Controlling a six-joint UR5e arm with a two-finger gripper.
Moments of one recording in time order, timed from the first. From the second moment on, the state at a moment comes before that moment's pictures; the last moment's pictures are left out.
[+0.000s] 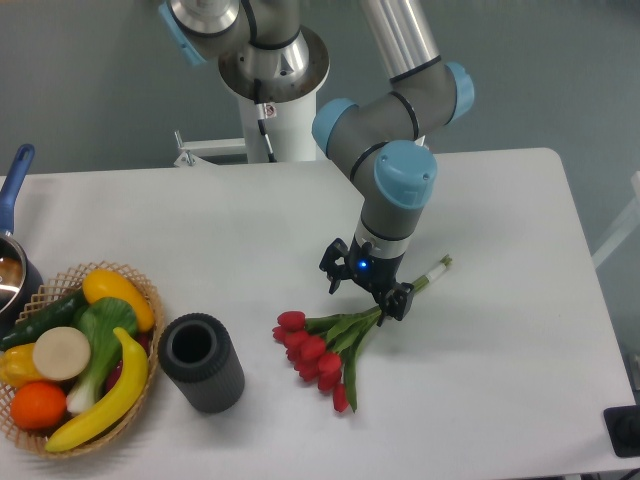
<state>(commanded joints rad) 2.57 -1.97 -1.87 -0.81 1.34 1.20</state>
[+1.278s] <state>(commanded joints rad) 2.55 -2.05 -1.84 -0.79 1.35 1.21</state>
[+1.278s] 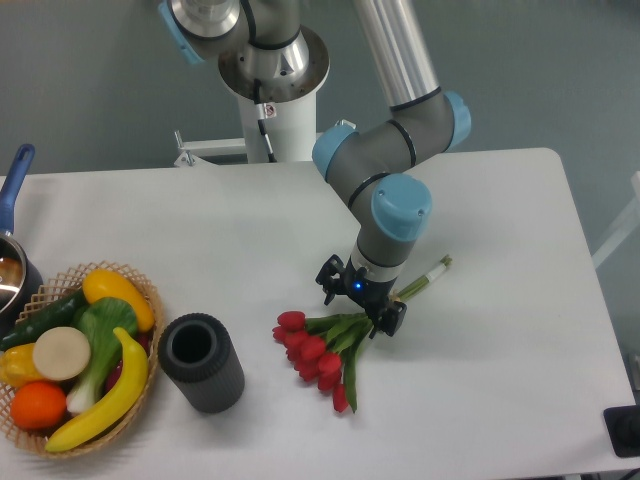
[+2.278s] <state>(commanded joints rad) 2.55 -2.05 -1.83 -0.80 1.34 1.20</state>
